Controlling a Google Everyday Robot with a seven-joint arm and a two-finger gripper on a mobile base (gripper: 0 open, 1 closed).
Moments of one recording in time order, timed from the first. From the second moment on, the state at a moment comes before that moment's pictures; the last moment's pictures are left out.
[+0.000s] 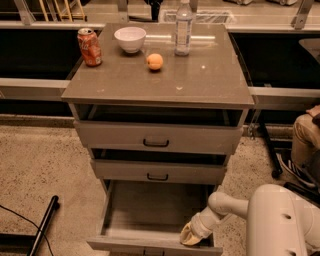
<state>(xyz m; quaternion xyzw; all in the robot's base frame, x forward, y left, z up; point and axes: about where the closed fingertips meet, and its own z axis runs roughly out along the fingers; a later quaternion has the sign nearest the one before) 0.445 -0.118 0.189 -0.70 0.63 0.32 0.15</state>
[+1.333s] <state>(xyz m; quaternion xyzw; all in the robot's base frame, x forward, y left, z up) 0.466 -0.129 0.218 -0.71 0.62 0.29 0.18</state>
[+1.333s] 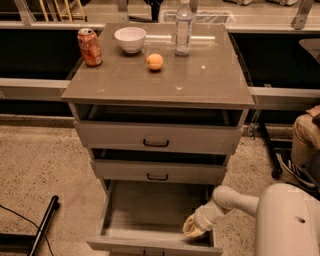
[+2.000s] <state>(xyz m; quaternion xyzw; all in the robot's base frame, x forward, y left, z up) 0.482 -0.111 0.176 -0.71 0.64 0.21 0.20</state>
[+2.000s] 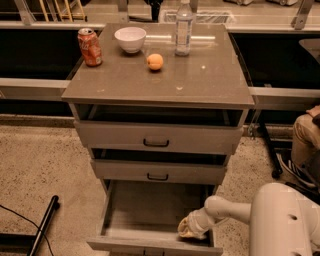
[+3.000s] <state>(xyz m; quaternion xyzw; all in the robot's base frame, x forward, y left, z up) 0.455 -0.105 0.152 -0.70 0.66 0.24 0.17</state>
